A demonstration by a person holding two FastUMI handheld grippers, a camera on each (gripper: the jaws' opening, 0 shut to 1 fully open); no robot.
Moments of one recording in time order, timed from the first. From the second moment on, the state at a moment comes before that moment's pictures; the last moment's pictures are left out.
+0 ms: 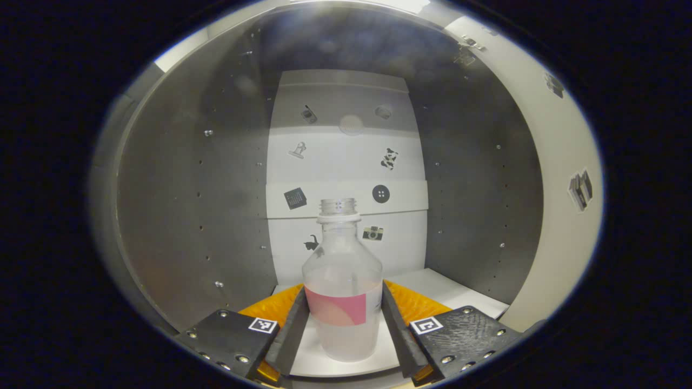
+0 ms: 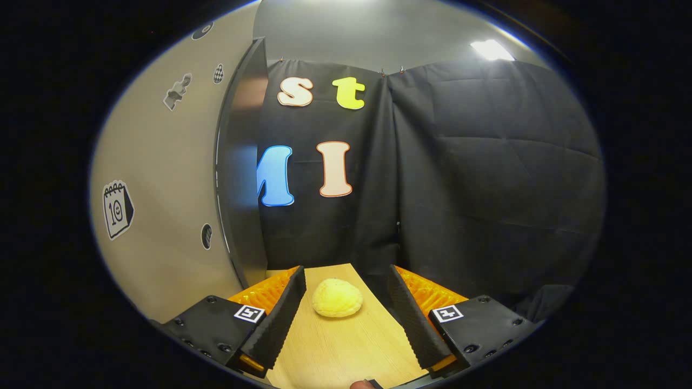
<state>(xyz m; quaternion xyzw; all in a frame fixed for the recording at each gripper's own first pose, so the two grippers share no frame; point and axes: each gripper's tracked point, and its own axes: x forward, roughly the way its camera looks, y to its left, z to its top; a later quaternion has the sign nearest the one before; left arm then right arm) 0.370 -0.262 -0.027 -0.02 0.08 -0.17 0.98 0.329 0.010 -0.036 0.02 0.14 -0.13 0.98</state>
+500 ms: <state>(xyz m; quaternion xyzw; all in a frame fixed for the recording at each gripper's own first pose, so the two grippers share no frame) 0.292 -0.203 0.019 -0.06 0.06 -0.11 0.99 0.303 0.010 -0.027 0.02 0.13 -0.07 0.99</state>
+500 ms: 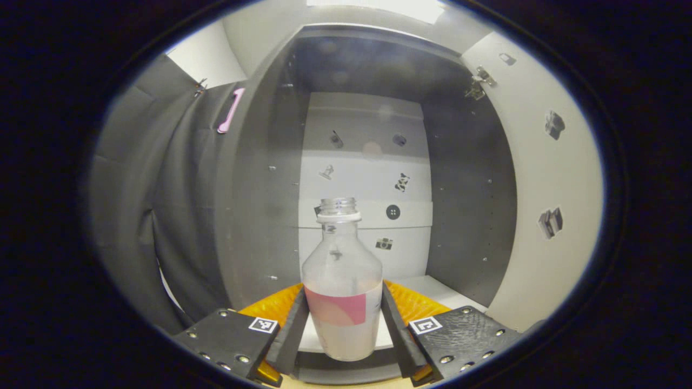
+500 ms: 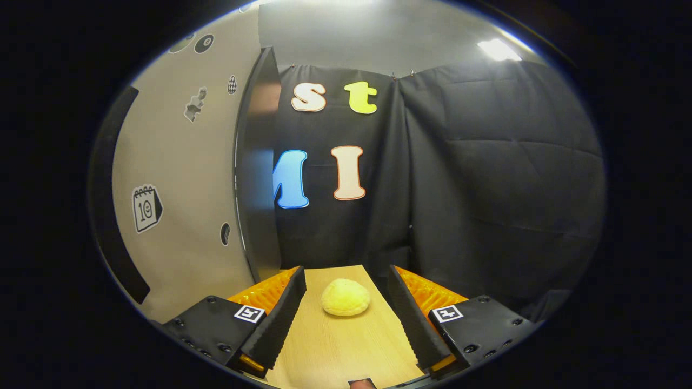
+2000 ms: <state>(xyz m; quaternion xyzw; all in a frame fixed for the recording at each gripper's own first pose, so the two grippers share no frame) 0.048 -0.052 -0.080 -0.03 0.06 -0.02 1.00 0.240 0.051 -0.017 0.01 0.12 0.01 0.99</state>
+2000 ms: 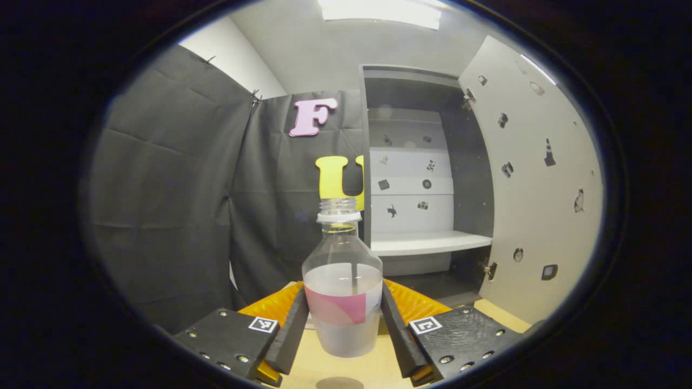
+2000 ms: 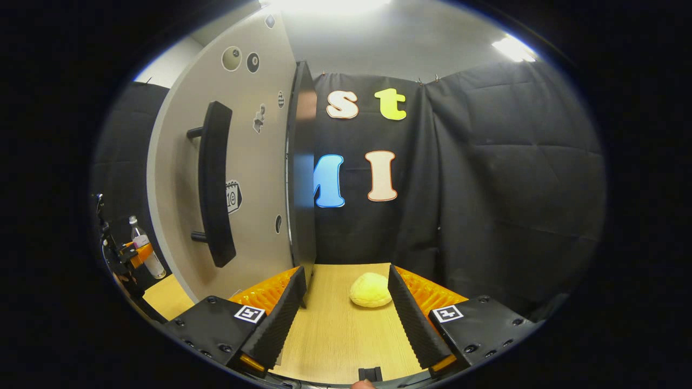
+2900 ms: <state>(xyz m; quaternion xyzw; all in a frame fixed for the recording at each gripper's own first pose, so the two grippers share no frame) 0.014 -0.058 -0.271 -0.02 0.16 -0.02 0.99 0.224 0.043 -0.040 0.01 0.15 -0.02 0.99</state>
